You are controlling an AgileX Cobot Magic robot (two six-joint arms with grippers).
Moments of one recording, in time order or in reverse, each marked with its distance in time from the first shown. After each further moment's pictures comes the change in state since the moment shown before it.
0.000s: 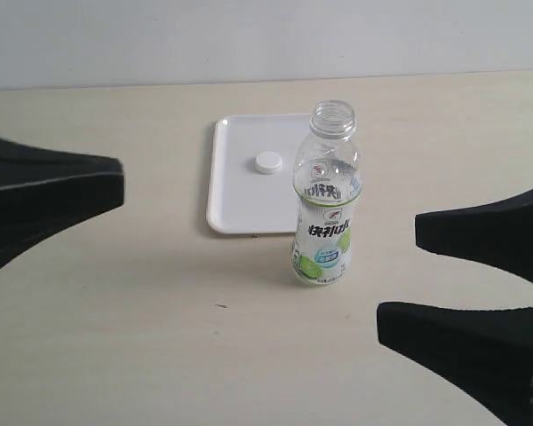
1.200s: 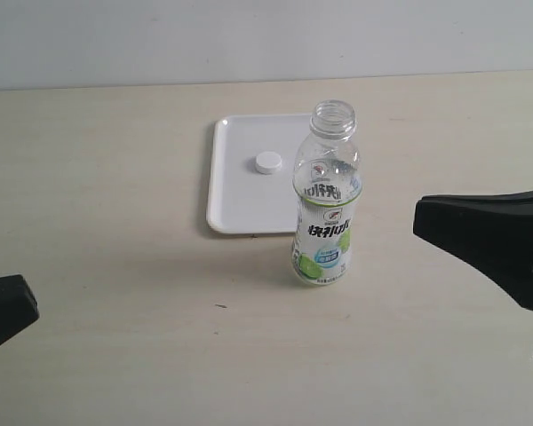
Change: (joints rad) left arm 0.000 -0.382 0.322 -0.202 -0.062 0.097; right arm 0.000 0.000 0.006 0.091 0.165 0.074
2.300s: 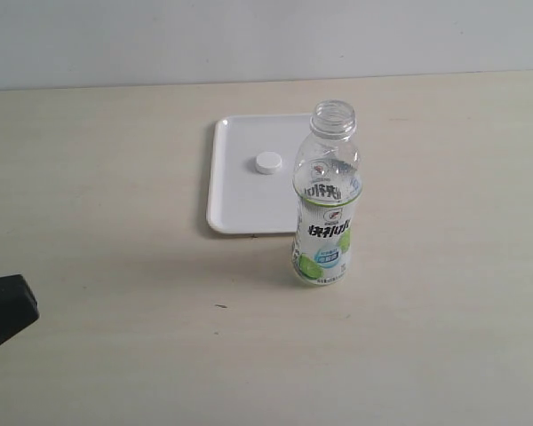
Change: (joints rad) left arm 0.000 0.000 0.000 -0.001 0.000 0.000; right arm -0.086 -0.651 0.271 0.063 0.630 -0.121
